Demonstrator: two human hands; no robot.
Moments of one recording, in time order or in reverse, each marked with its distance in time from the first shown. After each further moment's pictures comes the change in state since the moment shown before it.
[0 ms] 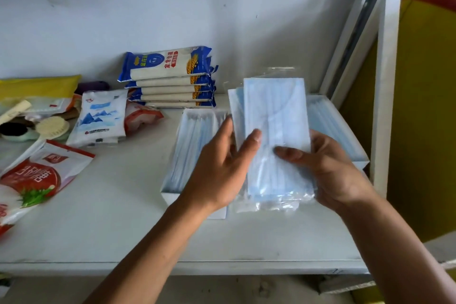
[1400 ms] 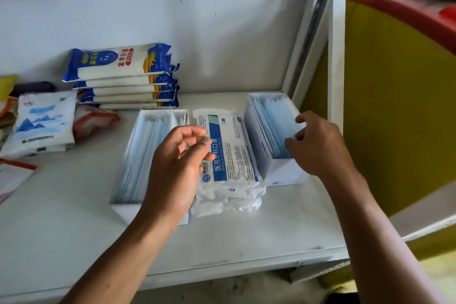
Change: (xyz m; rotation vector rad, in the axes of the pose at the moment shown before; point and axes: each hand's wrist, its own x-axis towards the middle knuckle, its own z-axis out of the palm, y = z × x) left_hand -0.005 0.016 0.015 -0.299 0.198 -0.177; right_hand 0.021 -0.018 -0.061 -1.279 0.594 -0.032
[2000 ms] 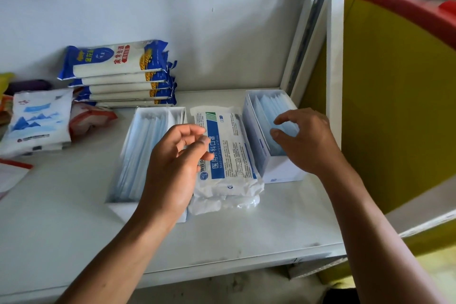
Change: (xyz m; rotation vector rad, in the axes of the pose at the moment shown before) left_hand -0.002 0.002 0.002 -0.002 -0.010 -0.008; right_hand 0.007 0.004 0.010 0.034 0.031 -0.170
